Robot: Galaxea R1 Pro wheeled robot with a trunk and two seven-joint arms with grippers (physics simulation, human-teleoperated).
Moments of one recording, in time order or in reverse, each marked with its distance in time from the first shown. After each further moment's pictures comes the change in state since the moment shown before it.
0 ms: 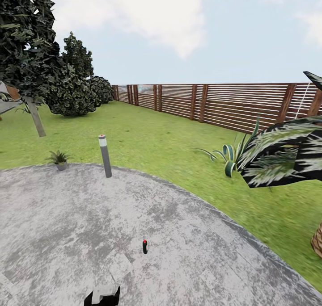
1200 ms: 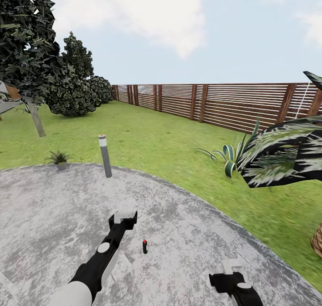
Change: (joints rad) left arm -0.319 -0.061 -0.059 -0.170 -0.008 0.065 -0.001; right arm -0.161 -0.002 0.000 -0.671 -0.006 0.538 0.005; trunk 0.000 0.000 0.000
